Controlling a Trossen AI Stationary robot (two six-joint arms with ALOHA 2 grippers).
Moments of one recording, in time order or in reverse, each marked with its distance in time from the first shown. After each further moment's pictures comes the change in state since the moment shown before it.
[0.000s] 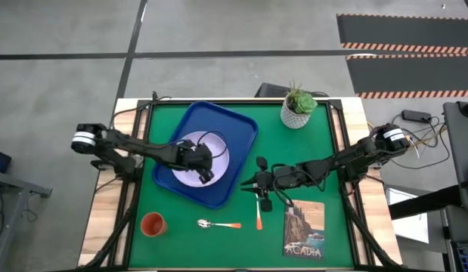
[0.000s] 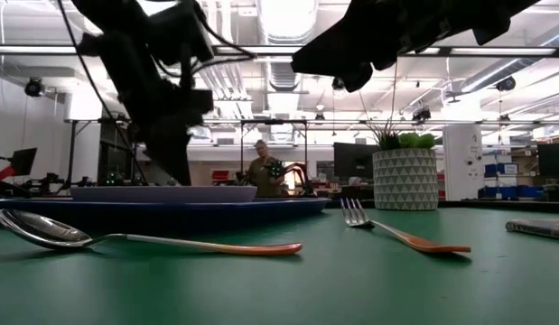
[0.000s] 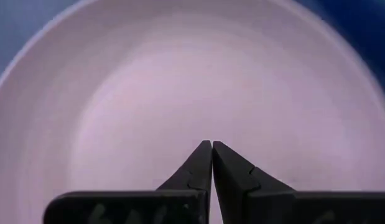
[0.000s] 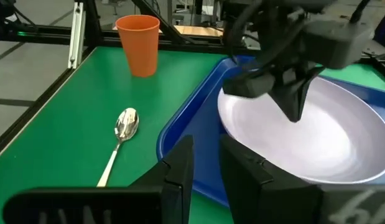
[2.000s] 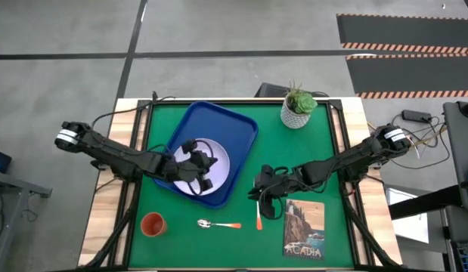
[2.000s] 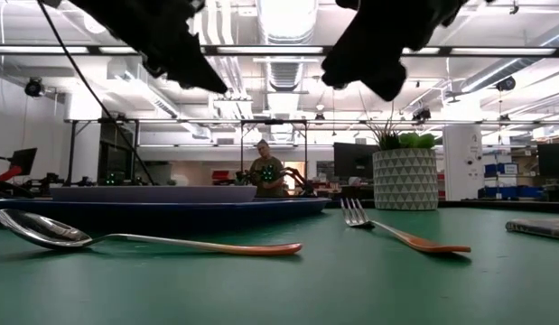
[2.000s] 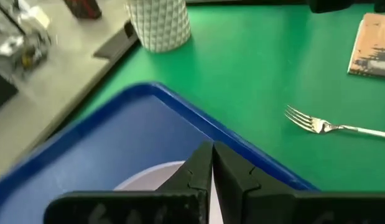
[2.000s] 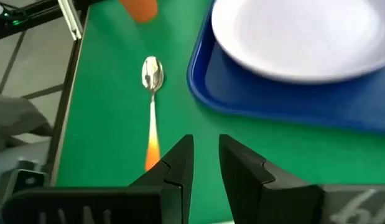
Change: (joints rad) left arm -0.223 -0.220 -0.012 0.322 -0.282 0.348; right arm 0.059 -0.007 0.194 -0.527 -0.047 0.462
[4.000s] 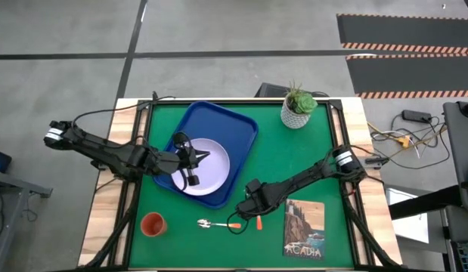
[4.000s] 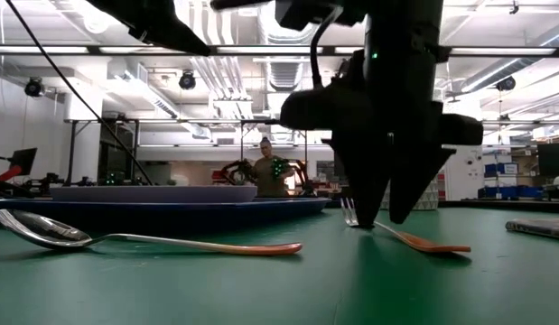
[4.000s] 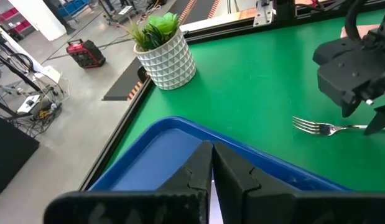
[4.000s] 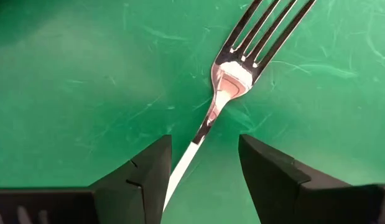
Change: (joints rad) left arm -0.002 -0.209 -0.011 -0.058 0.003 0.255; right arm 0.036 0.559 0.547 -0.846 0.037 0.874
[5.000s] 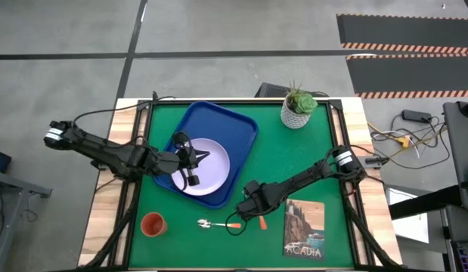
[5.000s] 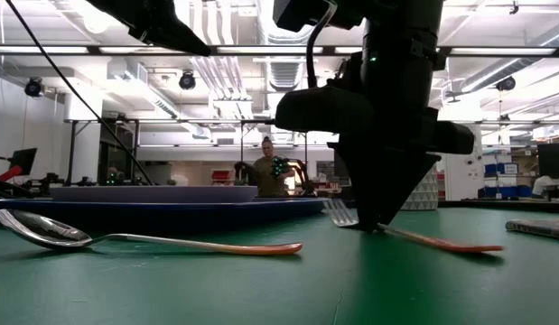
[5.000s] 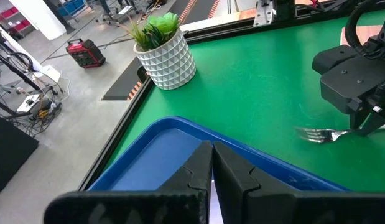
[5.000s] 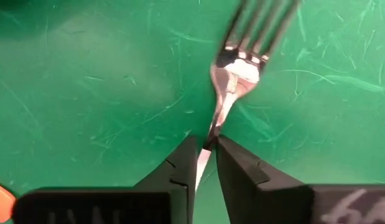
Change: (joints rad) left arm 0.000 0.000 0.000 0.000 0.000 -0.004; right arm -0.005 0.004 -0.024 0.069 0.002 -0.063
